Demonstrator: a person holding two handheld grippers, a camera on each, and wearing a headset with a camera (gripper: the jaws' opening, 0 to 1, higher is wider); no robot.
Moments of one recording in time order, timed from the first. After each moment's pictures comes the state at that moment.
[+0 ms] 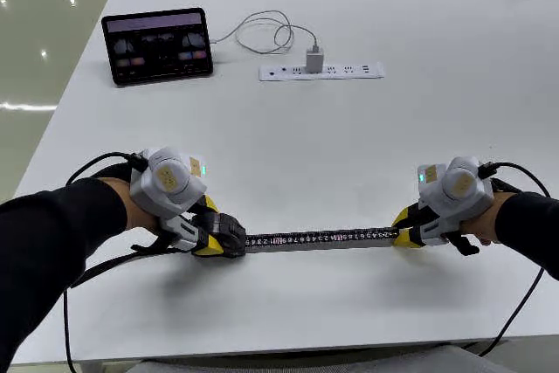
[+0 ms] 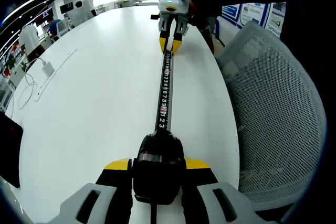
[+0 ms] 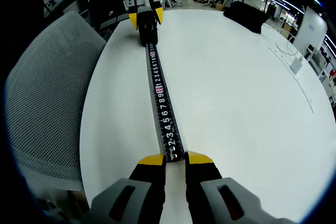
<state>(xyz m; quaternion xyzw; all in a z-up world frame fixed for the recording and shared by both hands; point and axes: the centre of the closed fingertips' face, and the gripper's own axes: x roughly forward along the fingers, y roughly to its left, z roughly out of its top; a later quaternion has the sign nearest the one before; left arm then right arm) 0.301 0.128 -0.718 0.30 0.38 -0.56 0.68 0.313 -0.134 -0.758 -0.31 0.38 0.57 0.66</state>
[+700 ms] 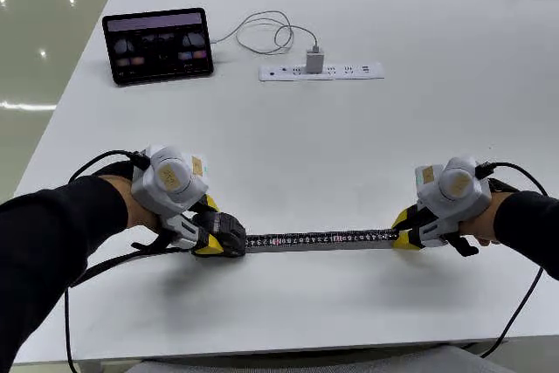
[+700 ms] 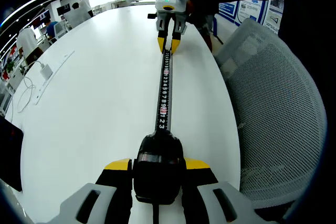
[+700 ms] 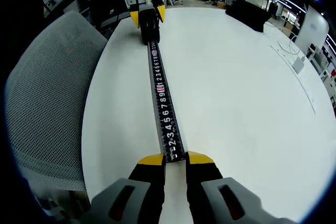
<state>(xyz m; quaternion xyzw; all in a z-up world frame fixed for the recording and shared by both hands) 0.301 0.127 -0.717 0.31 0.37 -0.56 0.67 0.307 -0.132 -0.755 -0.32 0.39 0.57 0.65</state>
